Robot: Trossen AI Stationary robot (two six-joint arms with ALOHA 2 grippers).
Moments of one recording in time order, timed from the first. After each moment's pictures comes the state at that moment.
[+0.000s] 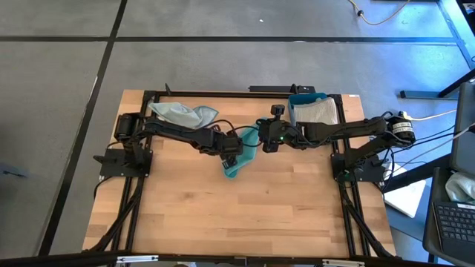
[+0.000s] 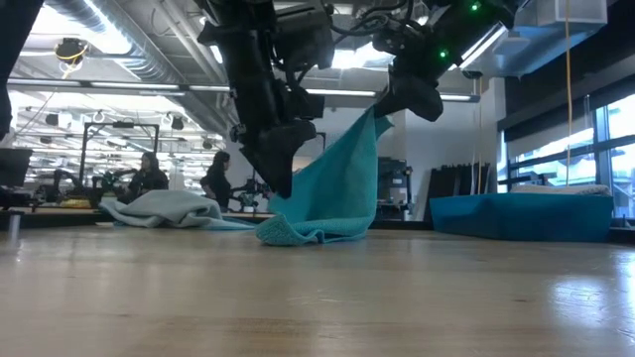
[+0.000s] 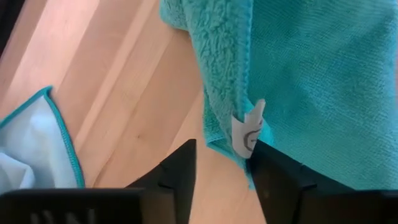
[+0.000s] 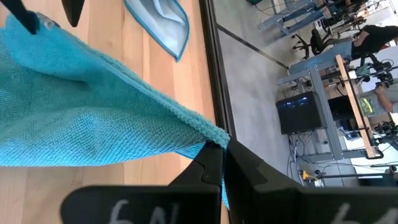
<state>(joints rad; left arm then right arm) 0.04 1.84 1.26 -0.68 -0.40 -0.41 -0.04 1.44 0.96 -0.18 0.64 -0.51</state>
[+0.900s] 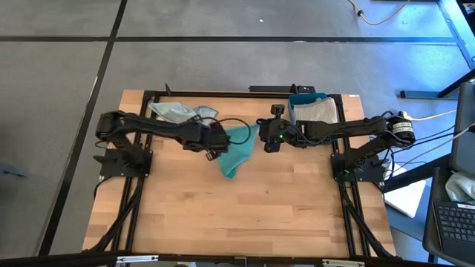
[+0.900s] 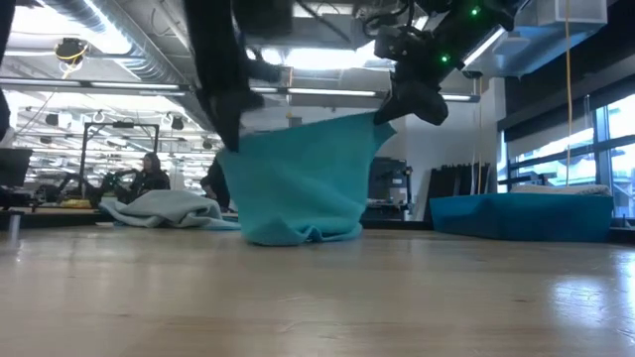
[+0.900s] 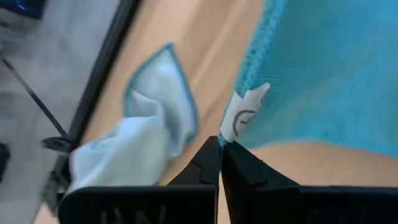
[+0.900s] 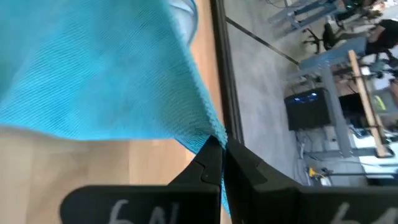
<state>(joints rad) 0.01 1.65 1.26 -1.07 -0.61 -0.49 -0.08 1.44 0.96 -0.23 0.59 -0.50</state>
